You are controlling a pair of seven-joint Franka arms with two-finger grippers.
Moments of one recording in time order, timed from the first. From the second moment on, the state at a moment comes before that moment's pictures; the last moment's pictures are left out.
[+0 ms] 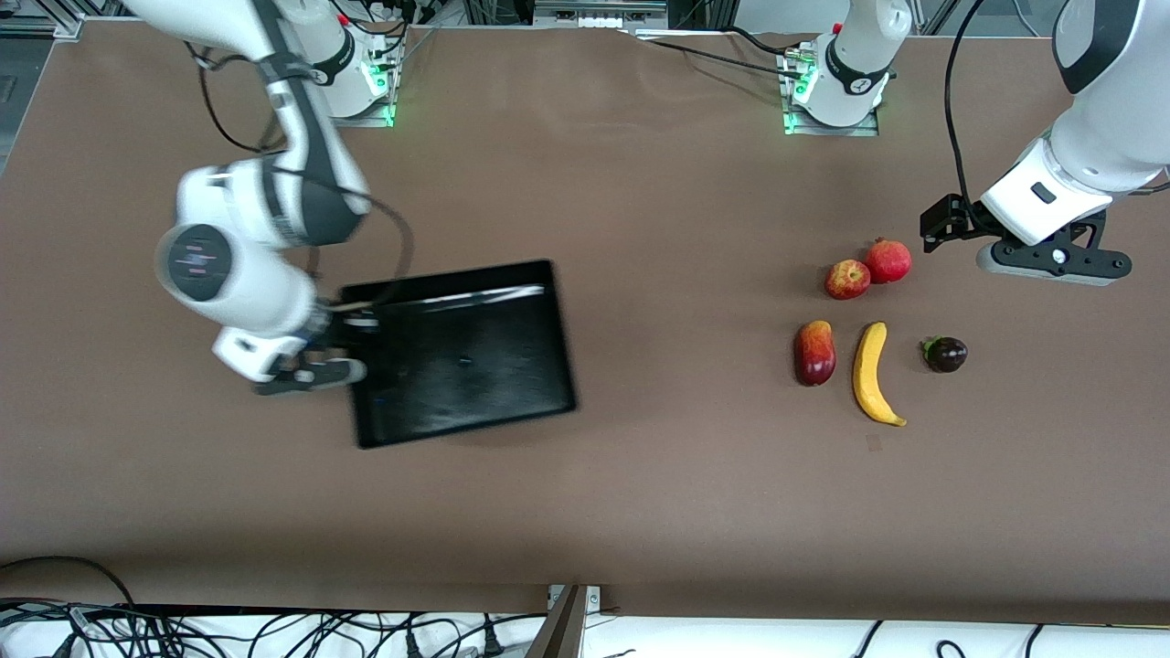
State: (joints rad) left arm -0.07 0.00 -0.04 -1.76 0.05 1.70 0.00; right arm 0.49 0.35 -0.34 -1.81 0.12 2.10 -0.14
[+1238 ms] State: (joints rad) left arm -0.09 0.04 -0.04 -1.71 0.05 1.67 -0.03; right arm 0.50 0.18 -0.49 -1.91 0.19 1.99 -0.27
